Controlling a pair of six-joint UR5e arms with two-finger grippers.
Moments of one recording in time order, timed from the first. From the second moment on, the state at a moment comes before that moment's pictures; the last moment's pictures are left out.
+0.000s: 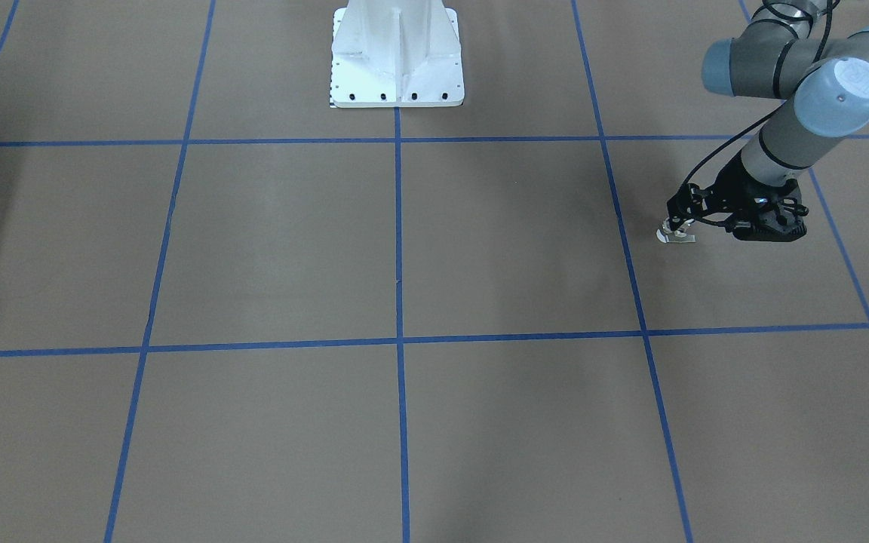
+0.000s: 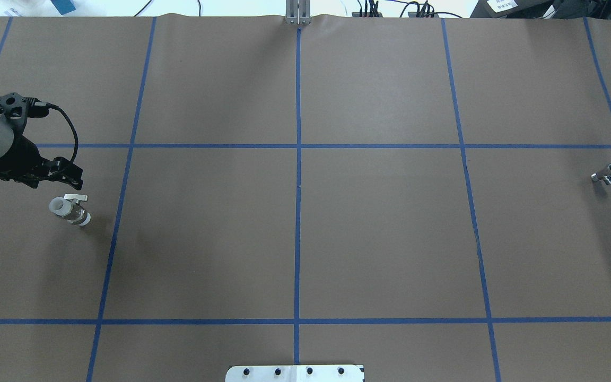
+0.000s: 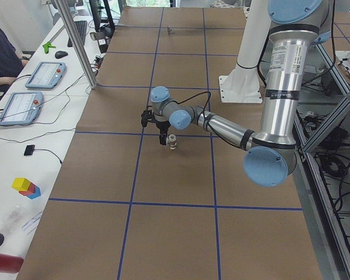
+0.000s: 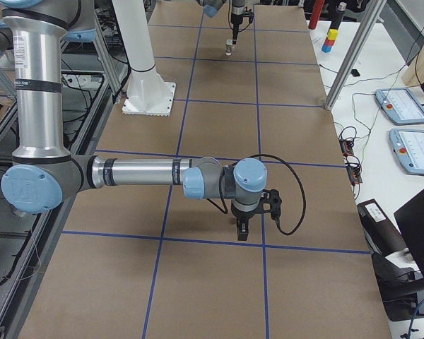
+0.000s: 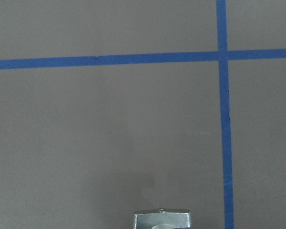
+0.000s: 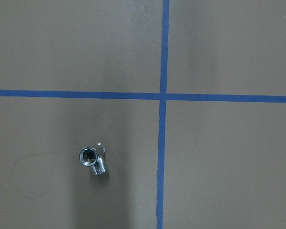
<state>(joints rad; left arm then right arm) -0.91 -1.66 -1.81 -1.82 -2.19 -0.79 1.54 -1.60 1.65 -1.55 2.37 0.05</state>
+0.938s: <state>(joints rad) -0.86 -1.64 -1.81 -1.83 -2.19 -0.79 1.54 -1.60 1.64 -1.55 2.37 0.05</state>
